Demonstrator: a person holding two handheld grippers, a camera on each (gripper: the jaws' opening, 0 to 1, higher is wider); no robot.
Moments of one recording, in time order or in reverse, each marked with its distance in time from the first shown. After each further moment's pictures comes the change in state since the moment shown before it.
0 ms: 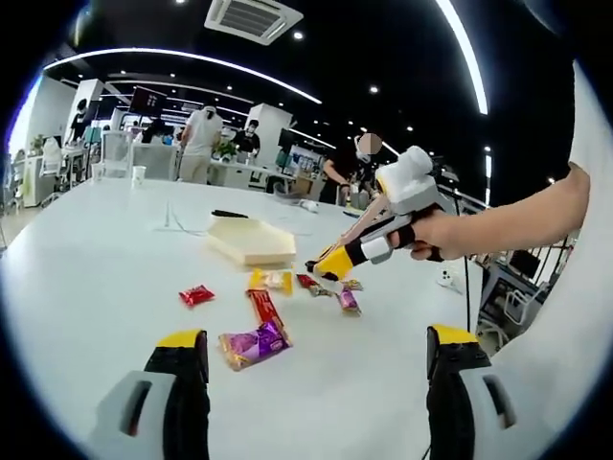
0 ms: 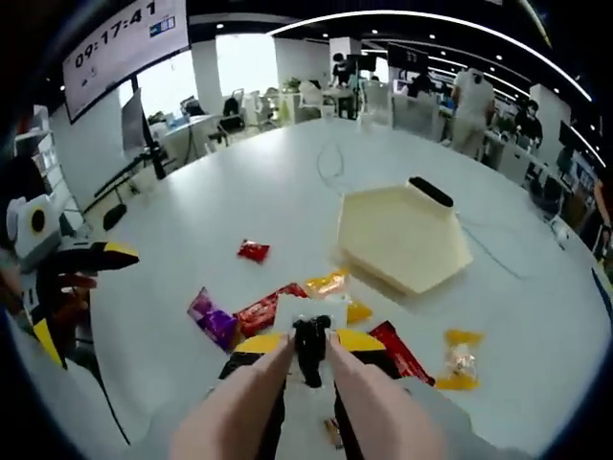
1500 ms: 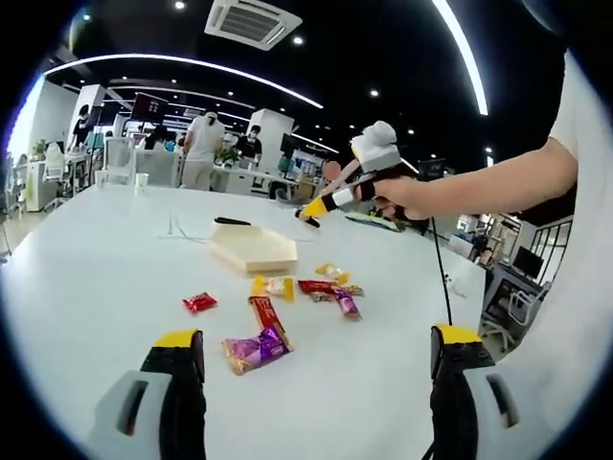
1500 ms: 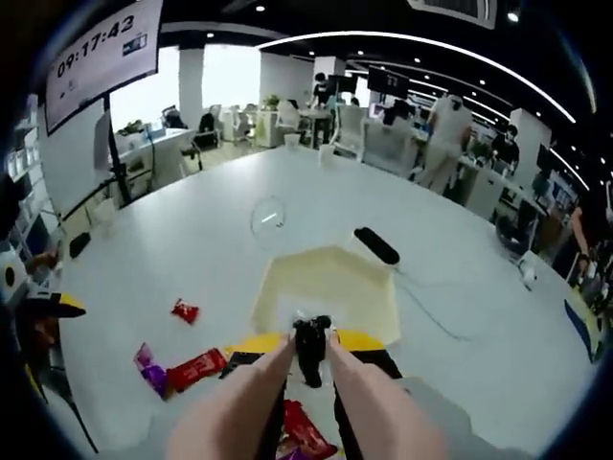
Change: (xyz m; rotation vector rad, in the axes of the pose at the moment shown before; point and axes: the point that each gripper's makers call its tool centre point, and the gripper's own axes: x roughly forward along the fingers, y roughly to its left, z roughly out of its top) left arm -0.006 -0.002 0.009 0.019 -0.021 0.024; right arm 0.000 -0.088 0.091 -0.048 -0.093 -0.121
